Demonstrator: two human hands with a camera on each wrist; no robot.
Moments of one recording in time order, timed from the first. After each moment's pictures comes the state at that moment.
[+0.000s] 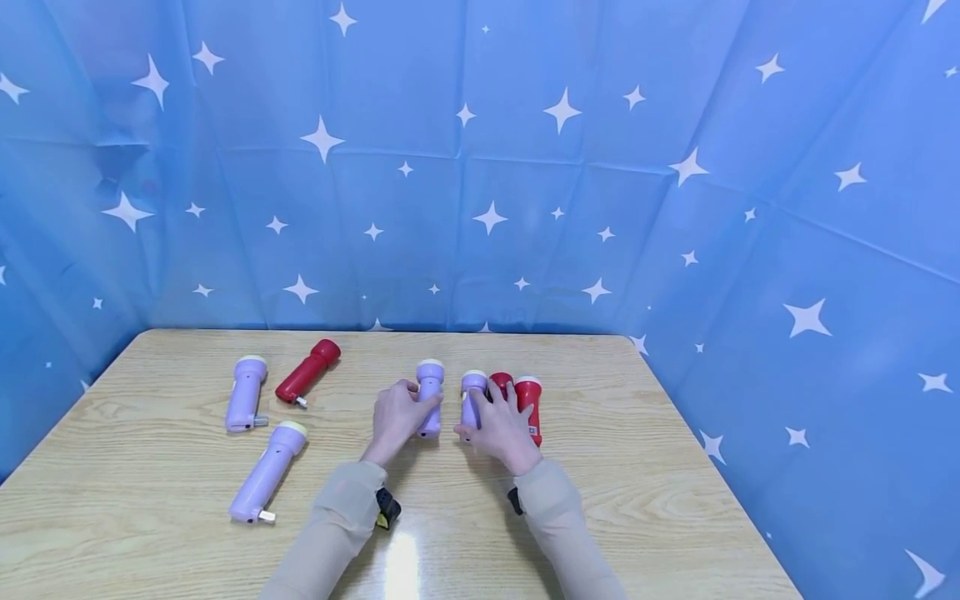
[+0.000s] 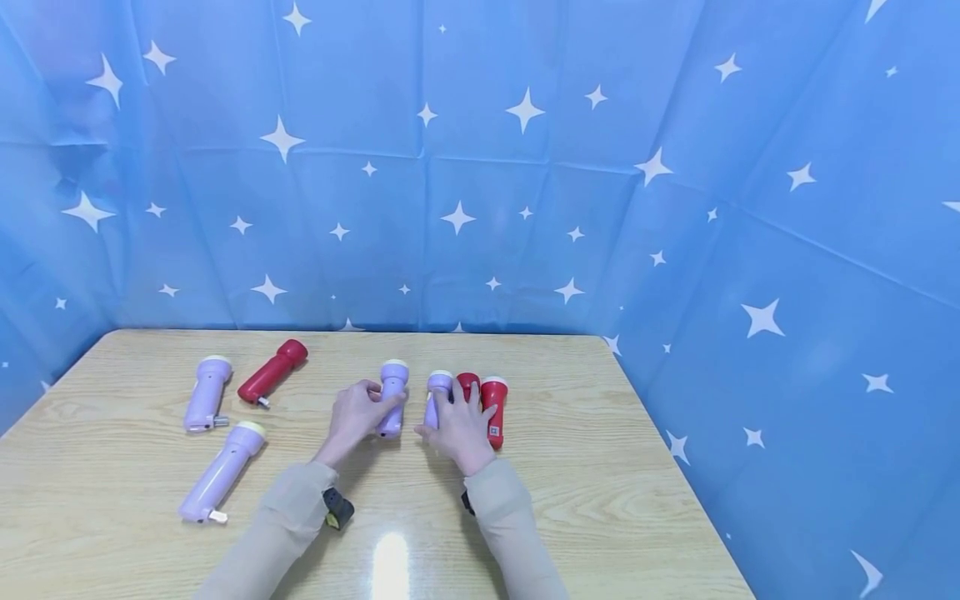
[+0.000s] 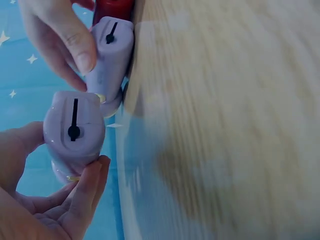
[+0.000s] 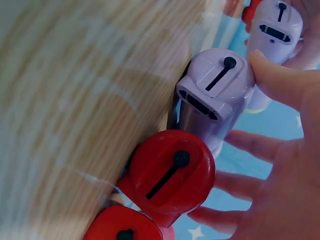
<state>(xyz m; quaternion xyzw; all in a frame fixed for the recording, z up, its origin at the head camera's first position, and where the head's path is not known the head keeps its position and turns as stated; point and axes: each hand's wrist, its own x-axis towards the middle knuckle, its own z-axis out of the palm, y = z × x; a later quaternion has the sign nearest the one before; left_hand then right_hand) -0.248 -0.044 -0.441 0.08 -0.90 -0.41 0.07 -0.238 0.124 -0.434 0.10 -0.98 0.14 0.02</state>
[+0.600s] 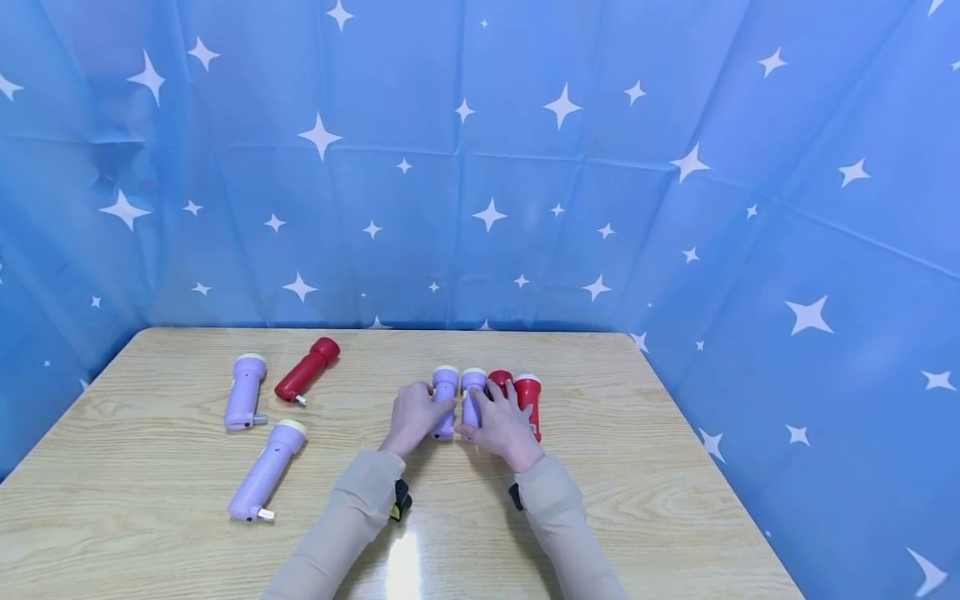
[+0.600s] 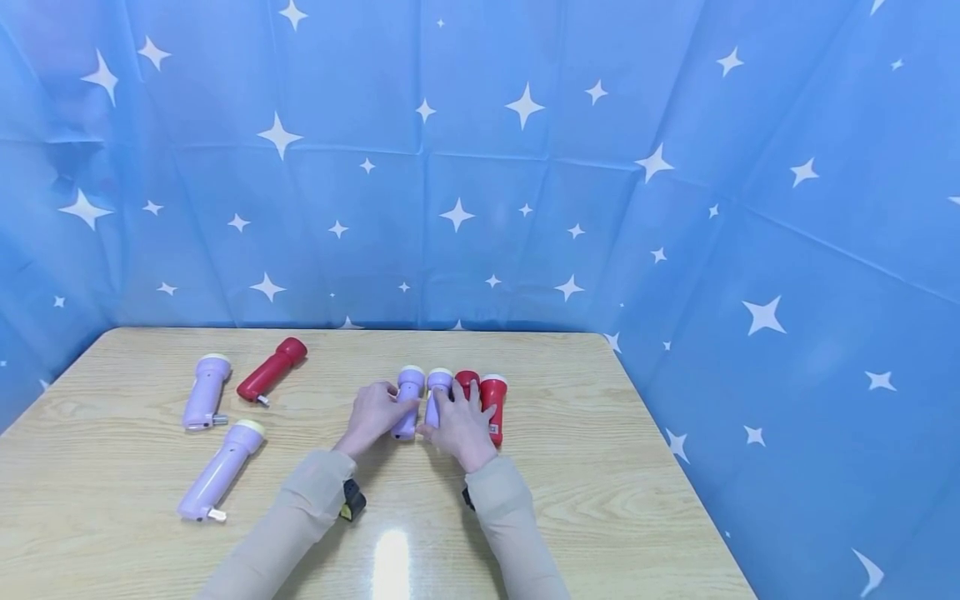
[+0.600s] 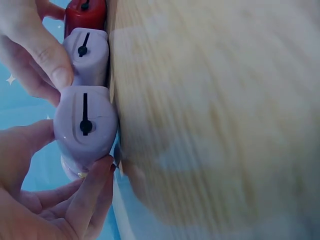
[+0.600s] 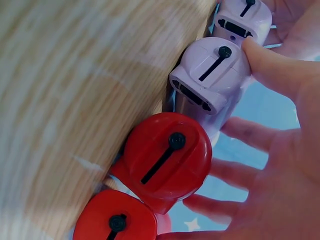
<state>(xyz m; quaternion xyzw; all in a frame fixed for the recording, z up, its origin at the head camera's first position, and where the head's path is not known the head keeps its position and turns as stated) -0.255 -0.022 -0.445 0.04 -0.91 -0.41 0.04 -0.239 0.128 -0.430 0.11 -0.99 0.13 -0.01</state>
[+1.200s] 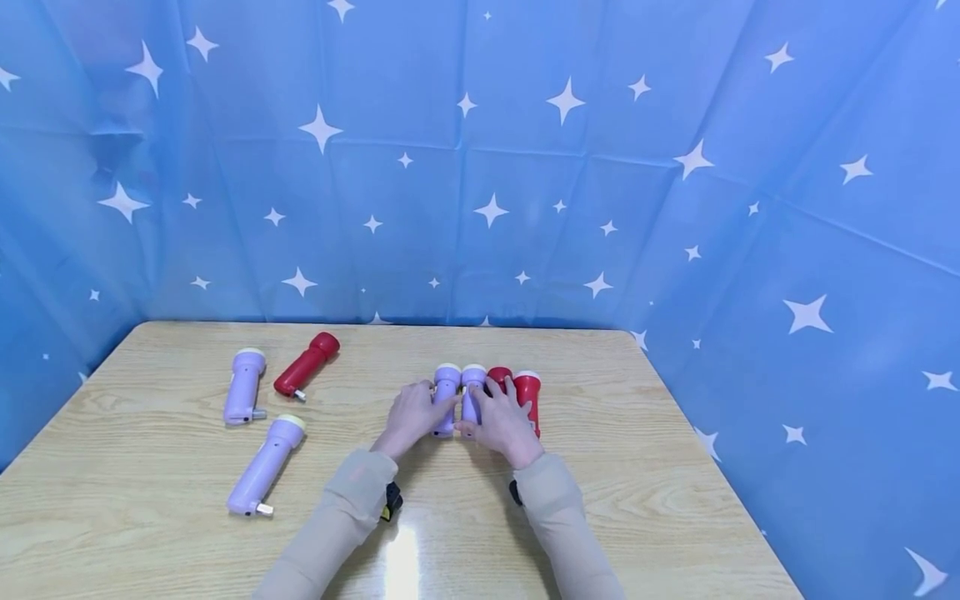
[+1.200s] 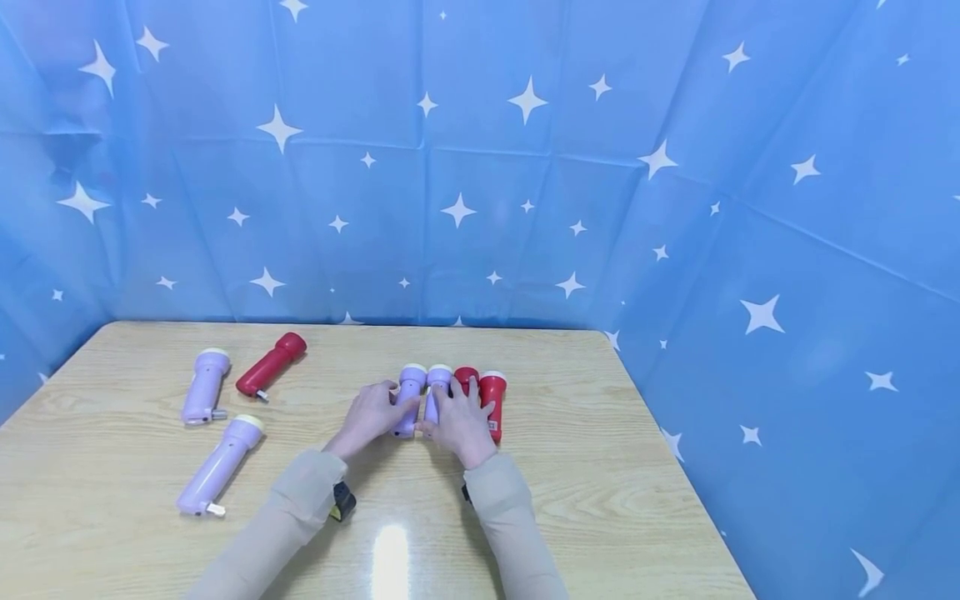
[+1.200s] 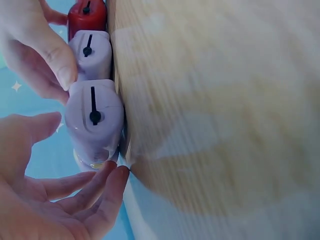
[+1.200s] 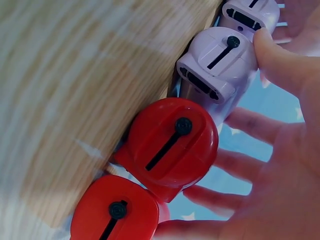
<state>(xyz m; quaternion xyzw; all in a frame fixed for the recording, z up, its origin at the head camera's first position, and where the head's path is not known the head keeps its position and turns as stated) -0.250 -0.027 -0.443 -0.01 -0.93 -0.37 0.03 -0.240 0.130 -0.429 0.13 -0.98 0.12 -0.01</state>
